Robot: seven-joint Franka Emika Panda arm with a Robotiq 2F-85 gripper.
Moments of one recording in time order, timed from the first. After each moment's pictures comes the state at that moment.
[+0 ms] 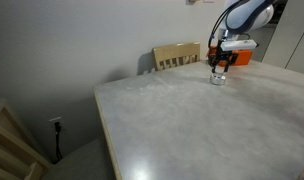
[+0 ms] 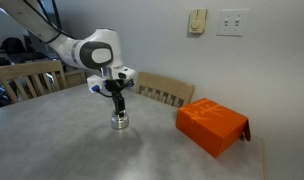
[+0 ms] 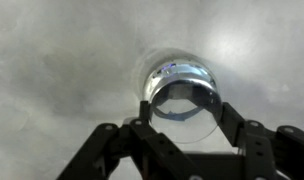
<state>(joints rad) 0.13 0.66 -0.12 -1.74 -0.01 2.43 0.49</state>
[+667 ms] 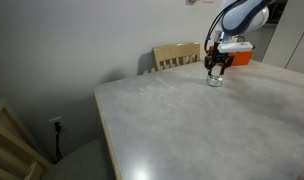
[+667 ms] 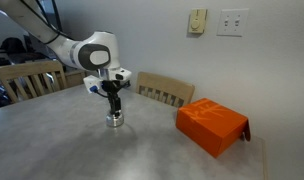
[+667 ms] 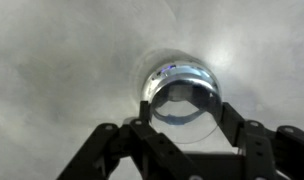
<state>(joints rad) 0.13 0.68 -0.08 -1.71 0.01 2.42 0.45</state>
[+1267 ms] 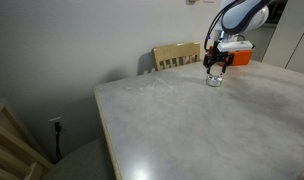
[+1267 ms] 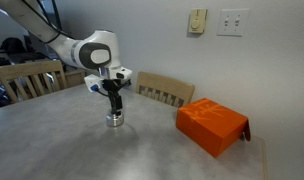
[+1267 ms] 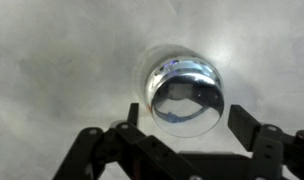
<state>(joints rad) 0.13 0.68 -0.09 -1.70 0.01 2.41 0.45</state>
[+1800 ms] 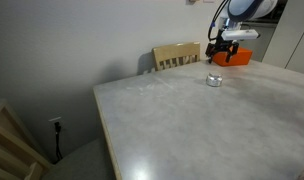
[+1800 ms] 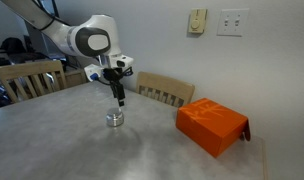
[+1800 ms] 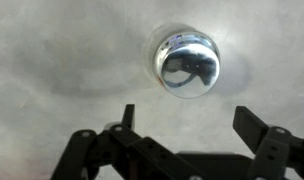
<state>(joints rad) 0.13 0.59 -0.11 -1.74 0.00 2.41 0.46</state>
